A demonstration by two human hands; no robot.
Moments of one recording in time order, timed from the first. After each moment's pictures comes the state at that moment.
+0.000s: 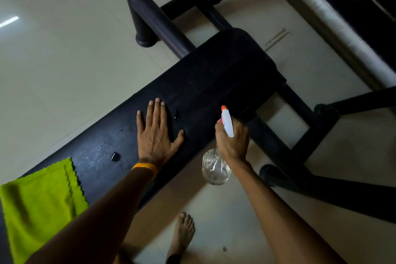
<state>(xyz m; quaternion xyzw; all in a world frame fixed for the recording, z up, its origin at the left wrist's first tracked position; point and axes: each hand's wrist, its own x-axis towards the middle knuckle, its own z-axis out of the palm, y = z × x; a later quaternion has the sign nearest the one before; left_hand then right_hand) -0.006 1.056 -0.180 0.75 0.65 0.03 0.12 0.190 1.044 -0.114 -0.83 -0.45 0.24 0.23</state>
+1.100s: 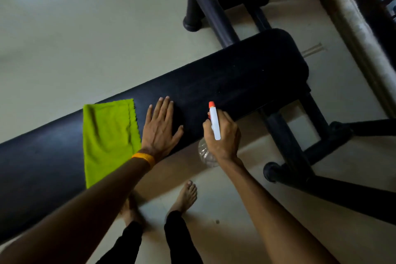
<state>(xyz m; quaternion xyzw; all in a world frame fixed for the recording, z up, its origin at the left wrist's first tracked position) -0.106 0.933 -0.116 0.69 0.69 0.06 0.20 0.071 0.954 -0.051 -0.69 -0.65 0.22 0.24</state>
